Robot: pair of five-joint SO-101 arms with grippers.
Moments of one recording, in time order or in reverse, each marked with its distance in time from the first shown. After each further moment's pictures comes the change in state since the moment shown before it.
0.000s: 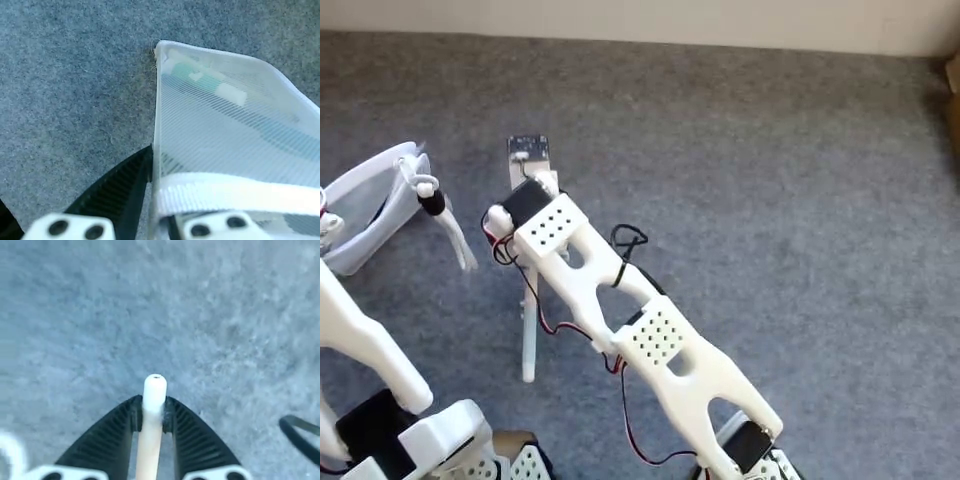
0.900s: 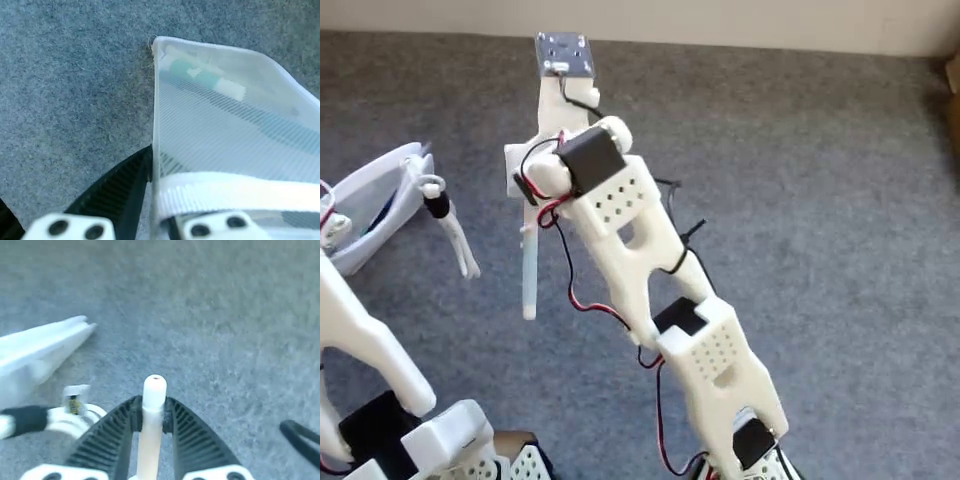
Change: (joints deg) left arm 2.0 -0.1 1.7 0.0 0.0; right arm 6.0 -28.0 3.6 0.0 7.7
